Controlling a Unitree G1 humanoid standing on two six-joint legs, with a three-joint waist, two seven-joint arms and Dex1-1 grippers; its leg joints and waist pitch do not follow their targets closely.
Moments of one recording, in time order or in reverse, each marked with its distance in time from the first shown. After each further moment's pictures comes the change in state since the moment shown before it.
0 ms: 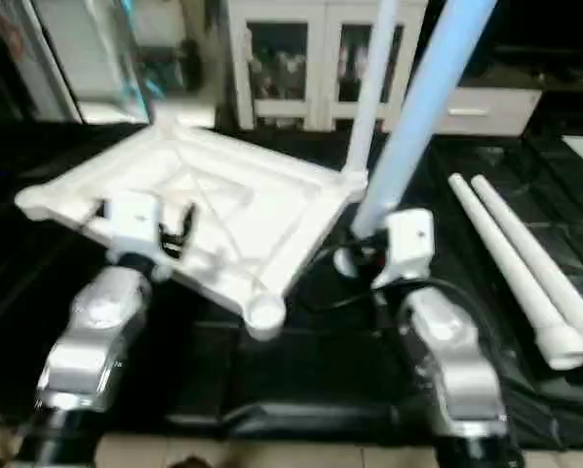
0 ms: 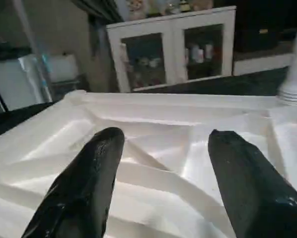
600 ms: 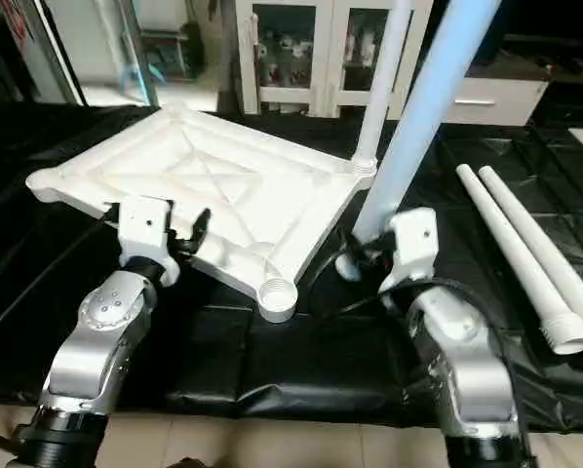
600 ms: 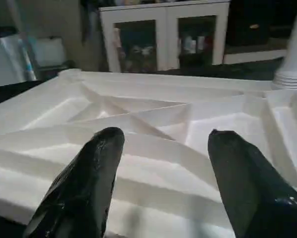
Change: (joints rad) left arm 0.042 0.015 0.006 -0.001 -0.056 -0.022 -0.067; right arm 0.018 -0.014 0.013 -0.008 0.038 0.023 0.067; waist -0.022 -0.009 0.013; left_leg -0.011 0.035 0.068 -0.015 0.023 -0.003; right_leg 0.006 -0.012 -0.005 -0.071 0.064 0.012
